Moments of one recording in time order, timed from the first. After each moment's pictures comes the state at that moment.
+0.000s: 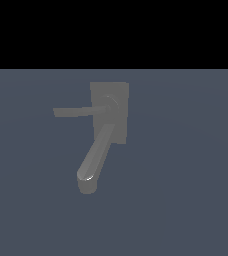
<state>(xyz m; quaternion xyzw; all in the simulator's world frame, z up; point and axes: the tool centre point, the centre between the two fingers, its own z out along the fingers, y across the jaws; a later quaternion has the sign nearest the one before) -0.109 0.313 0.556 0.34 0.30 0.30 0.84</state>
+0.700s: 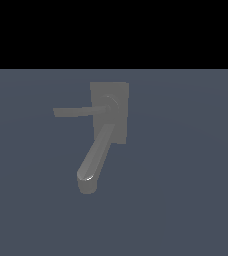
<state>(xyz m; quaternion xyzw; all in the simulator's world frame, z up) -0.069 0.325 0.470 0.25 0.39 0.25 0.85</state>
